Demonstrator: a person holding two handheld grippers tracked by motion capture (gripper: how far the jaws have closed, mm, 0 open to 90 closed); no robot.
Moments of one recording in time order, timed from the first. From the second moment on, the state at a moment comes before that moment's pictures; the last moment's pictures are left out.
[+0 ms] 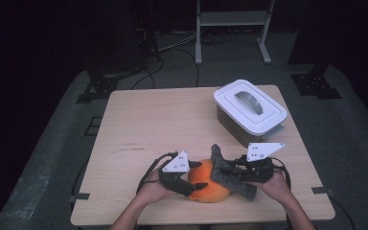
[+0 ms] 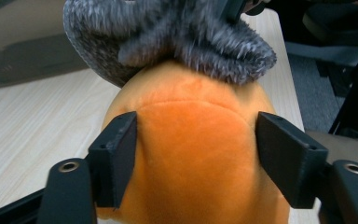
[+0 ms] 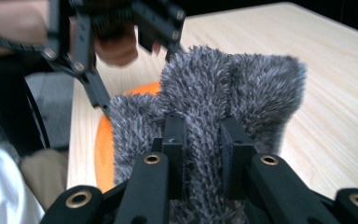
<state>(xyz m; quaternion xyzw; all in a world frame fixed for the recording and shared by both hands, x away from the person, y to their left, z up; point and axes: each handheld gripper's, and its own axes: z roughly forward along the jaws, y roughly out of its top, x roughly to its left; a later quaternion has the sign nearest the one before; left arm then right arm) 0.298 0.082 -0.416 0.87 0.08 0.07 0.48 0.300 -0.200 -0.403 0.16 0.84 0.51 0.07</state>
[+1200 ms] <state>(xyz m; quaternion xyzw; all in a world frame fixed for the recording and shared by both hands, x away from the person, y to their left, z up) 0.299 0.080 -0.416 0.86 0.10 0.06 0.50 0.291 -0.203 -0.391 0.13 0.85 0.51 0.10</state>
